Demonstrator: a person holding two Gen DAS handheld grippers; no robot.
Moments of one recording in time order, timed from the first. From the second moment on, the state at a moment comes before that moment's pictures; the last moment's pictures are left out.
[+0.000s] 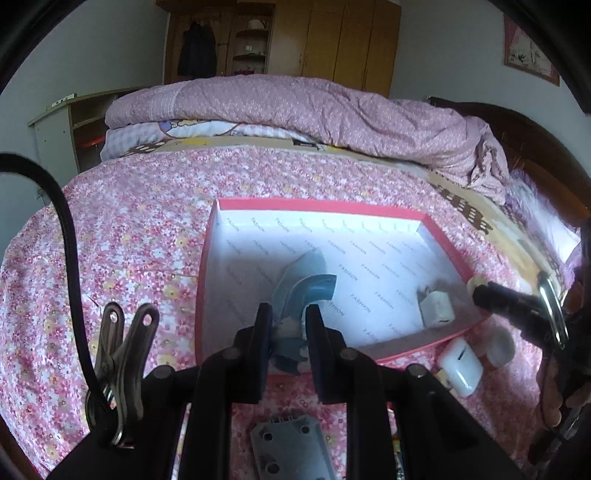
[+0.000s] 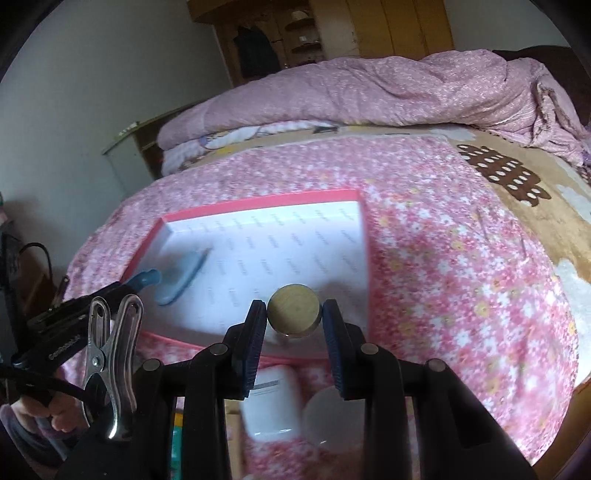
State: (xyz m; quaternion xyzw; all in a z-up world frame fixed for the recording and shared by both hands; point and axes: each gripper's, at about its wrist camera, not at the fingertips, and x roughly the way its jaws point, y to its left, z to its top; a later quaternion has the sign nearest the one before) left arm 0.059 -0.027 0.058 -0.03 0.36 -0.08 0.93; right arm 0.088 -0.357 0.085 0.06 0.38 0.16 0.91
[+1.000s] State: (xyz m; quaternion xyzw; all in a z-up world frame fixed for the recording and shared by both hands) left arm 0.070 -0.021 0.037 0.00 0.38 -0.04 0.93; right arm 0.099 -0.329 0.061 0.01 0.42 0.17 0.89
